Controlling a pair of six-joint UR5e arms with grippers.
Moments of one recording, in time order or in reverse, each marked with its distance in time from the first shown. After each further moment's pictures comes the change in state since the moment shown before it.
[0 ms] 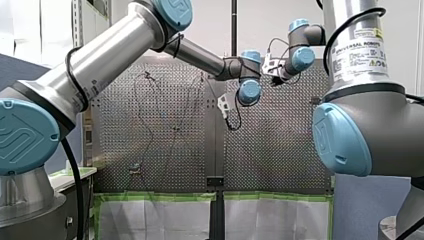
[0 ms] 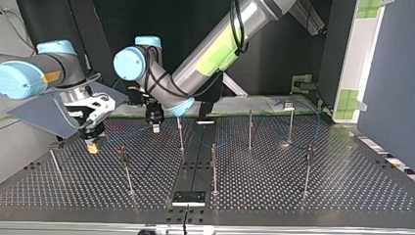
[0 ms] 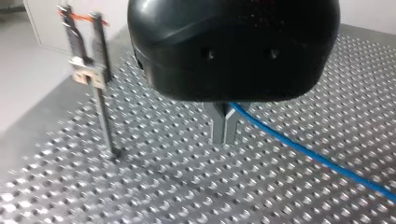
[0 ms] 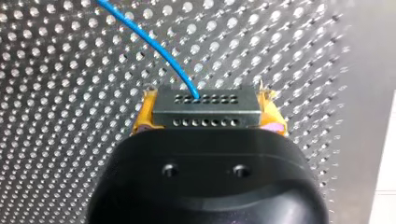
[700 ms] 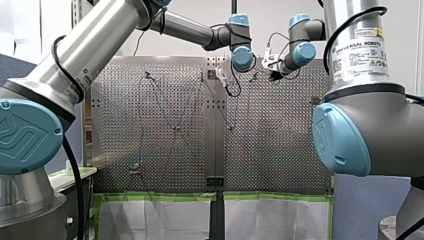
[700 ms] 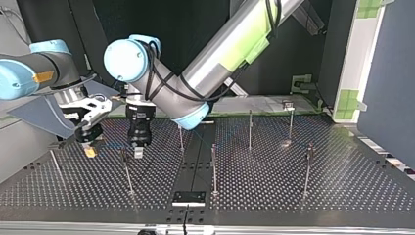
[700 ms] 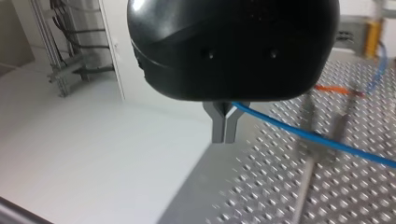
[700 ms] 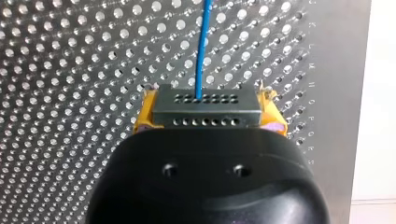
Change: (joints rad) left arm 0.032 0.173 0.041 0.007 0.141 0.017; right arm -0.007 -0.013 -0.026 0.013 -0.043 0.011
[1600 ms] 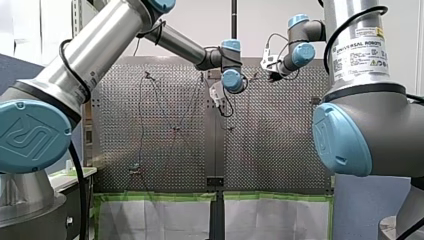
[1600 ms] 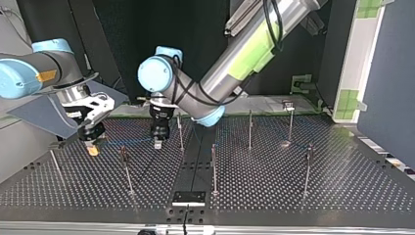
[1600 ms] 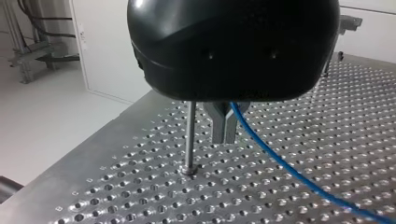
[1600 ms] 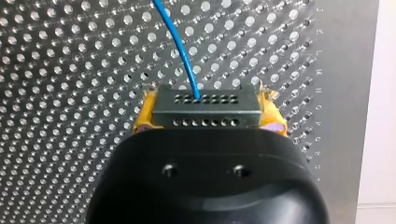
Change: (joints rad) left arm 0.076 -0.033 -0.168 0.095 0.131 -0.048; right arm 0.010 0.000 0.010 0.000 0.003 -0.004
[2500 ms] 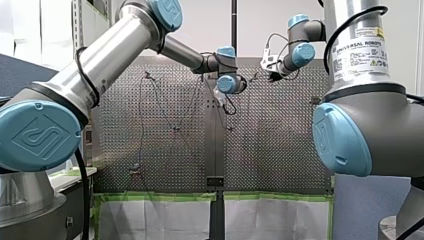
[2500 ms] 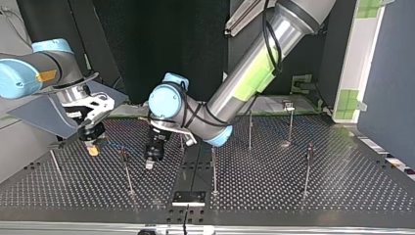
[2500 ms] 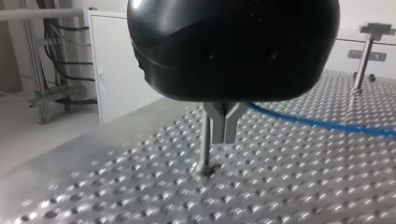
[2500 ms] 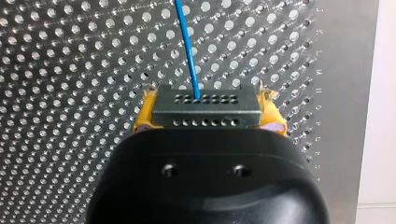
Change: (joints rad) left arm 0.083 -0.101 0.159 0.039 0.242 -0.027; right arm 0.000 0.000 0.000 0.000 0.000 0.000
